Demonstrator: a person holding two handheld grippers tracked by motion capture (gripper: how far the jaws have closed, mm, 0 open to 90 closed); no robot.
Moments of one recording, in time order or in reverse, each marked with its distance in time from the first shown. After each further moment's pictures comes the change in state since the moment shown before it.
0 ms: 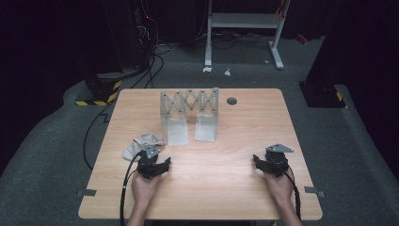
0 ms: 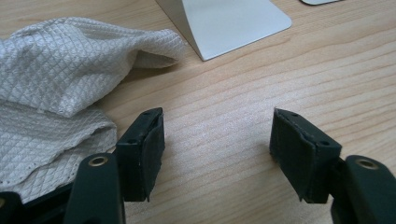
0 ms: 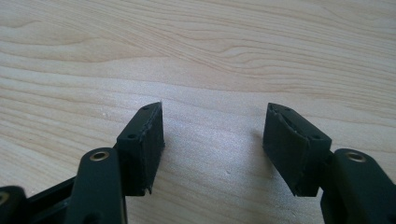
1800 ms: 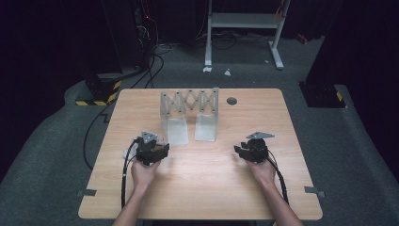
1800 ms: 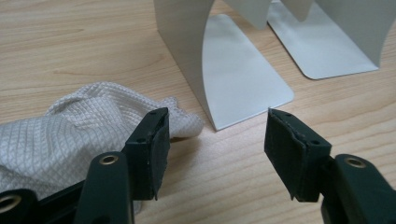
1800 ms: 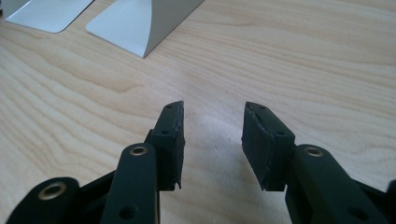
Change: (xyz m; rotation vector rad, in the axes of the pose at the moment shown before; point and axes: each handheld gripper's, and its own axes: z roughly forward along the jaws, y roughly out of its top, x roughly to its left) left arm 0.014 0.048 -0.003 -0.032 0.008 -0.089; right arm 0.039 0.050 0.033 0.000 0.226 -0.039
